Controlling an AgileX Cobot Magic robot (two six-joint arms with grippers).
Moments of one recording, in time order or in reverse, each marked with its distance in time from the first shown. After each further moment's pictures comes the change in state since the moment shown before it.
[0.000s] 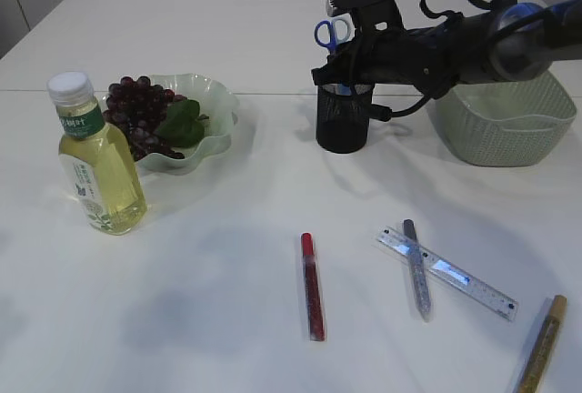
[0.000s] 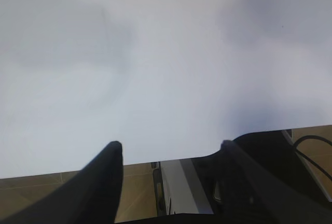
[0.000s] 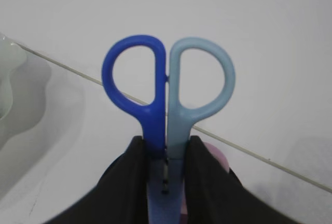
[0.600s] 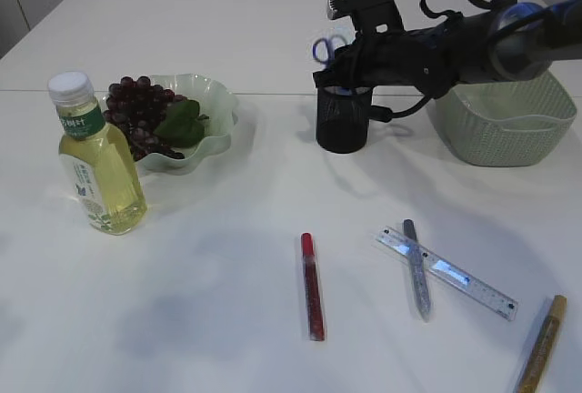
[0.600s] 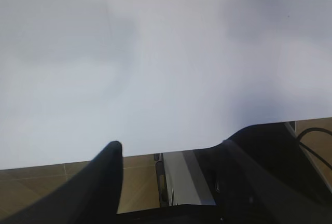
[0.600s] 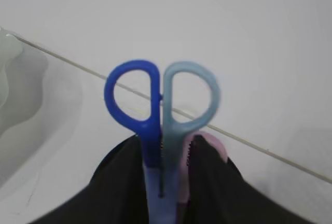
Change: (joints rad) left arm 0.000 0.000 0.000 0.008 0.026 0.000; right arm 0.000 0.000 0.000 -0.002 0.025 0.000
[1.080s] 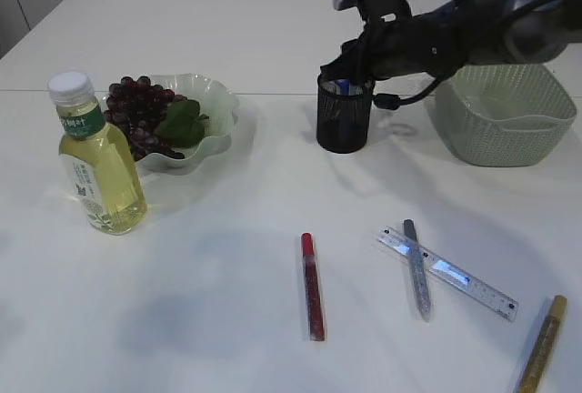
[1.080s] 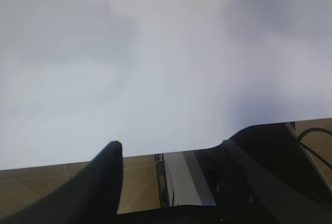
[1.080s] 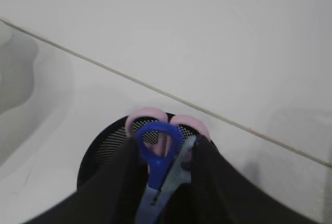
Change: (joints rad) left arm 0.000 0.000 0.000 0.000 0.000 0.000; right arm 0.000 -0.048 -0.002 0.005 0.134 0.000
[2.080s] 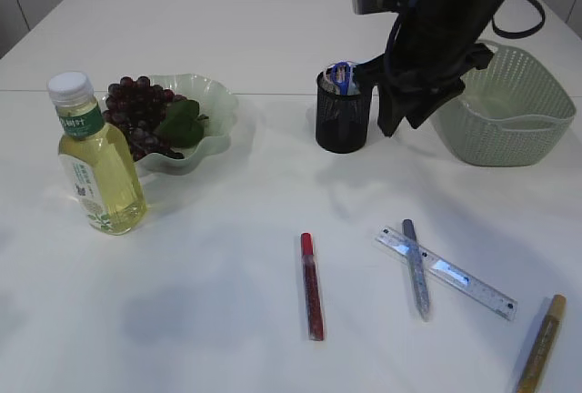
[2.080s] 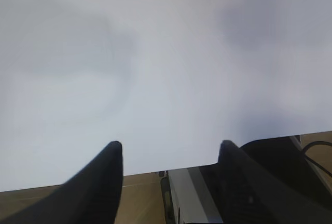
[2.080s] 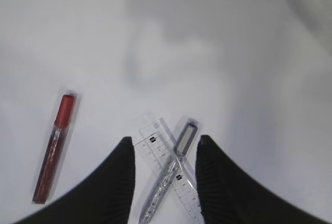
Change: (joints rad) left arm 0.000 0.000 0.000 0.016 -0.054 0.027; right arm 0.020 -0.174 -0.157 0.359 1.128 -0.213
